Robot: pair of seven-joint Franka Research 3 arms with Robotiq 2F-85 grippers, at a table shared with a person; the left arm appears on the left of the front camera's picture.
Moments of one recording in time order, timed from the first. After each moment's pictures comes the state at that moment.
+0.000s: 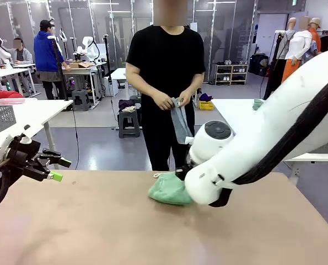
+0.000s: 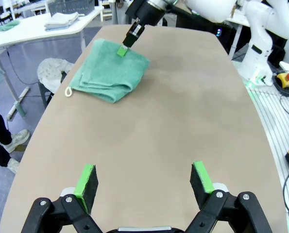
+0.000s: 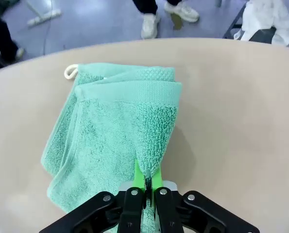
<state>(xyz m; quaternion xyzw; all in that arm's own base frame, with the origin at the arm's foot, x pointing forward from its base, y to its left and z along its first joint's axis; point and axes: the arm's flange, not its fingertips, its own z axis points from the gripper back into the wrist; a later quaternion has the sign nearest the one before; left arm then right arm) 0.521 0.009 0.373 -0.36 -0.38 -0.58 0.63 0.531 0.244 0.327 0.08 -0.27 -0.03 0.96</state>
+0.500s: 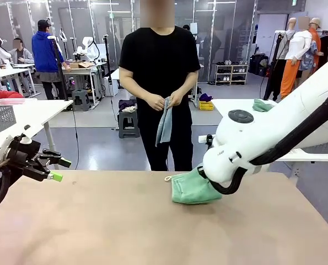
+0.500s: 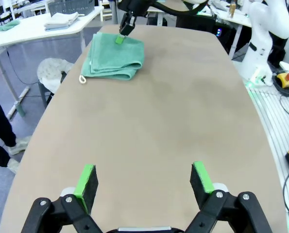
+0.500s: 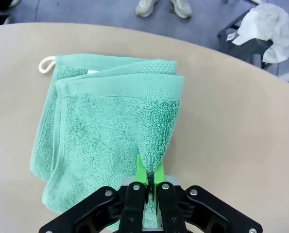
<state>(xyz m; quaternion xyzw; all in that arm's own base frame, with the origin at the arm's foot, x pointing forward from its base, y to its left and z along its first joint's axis) 0.521 0.009 0.373 -0.36 -0.38 -0.58 0.63 0.576 0.159 0.335 0.02 -0.22 0.09 0.97</state>
